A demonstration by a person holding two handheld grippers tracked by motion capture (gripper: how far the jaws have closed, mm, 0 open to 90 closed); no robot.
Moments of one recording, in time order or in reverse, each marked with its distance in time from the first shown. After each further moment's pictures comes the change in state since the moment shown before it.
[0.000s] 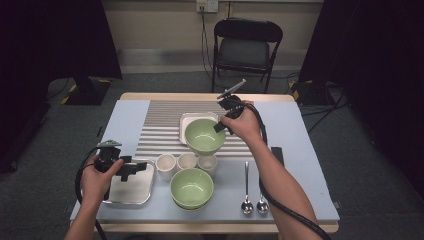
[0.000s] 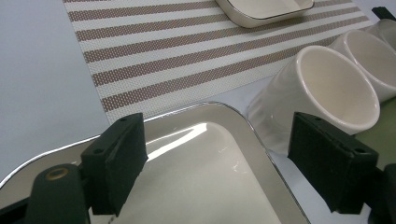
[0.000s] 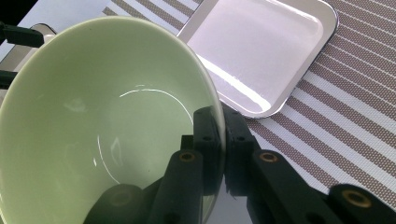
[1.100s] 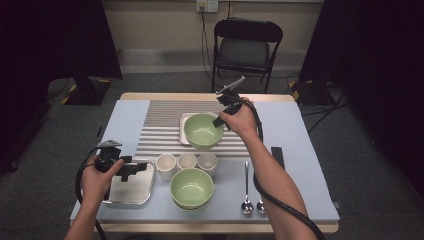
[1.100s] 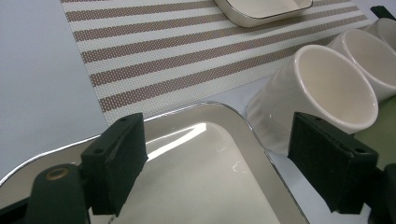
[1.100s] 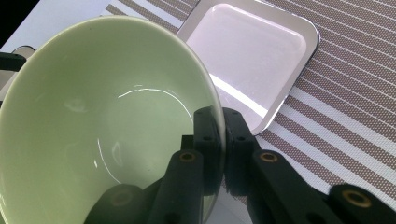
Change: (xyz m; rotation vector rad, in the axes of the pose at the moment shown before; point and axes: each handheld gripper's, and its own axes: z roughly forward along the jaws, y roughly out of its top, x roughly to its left) left arm -0.001 0.000 0.000 0.000 -0.005 0.002; right arm -0.009 0.012 0.008 -0.030 -0.030 0.026
